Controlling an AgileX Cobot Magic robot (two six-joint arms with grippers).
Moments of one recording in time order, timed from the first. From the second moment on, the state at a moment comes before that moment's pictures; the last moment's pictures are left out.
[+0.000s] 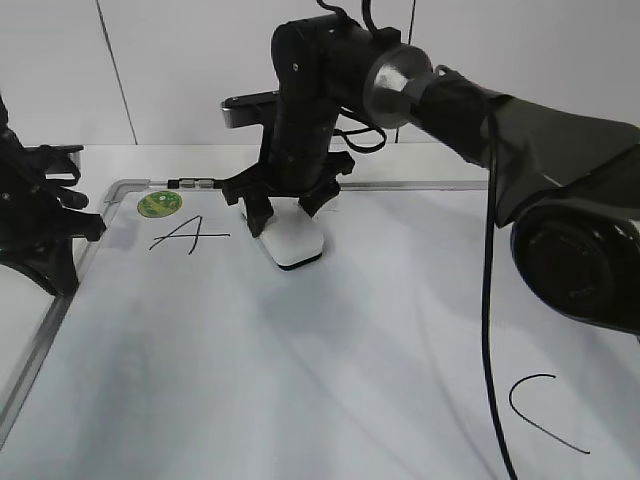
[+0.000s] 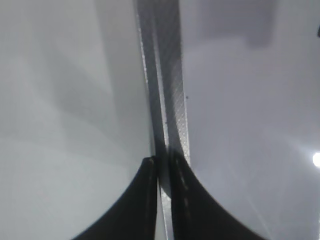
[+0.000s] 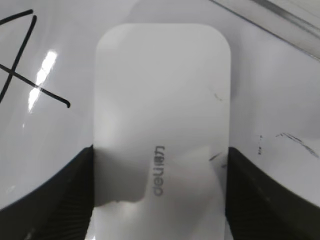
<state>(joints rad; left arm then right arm) -0.09 2.02 -1.35 -0.16 0.99 0.09 0.58 2.56 -2.44 0.05 1.24 0.07</state>
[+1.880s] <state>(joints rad) -0.09 2.02 -1.35 -0.17 0.98 0.09 0.56 2.39 -2.14 0.09 1.21 0.04</state>
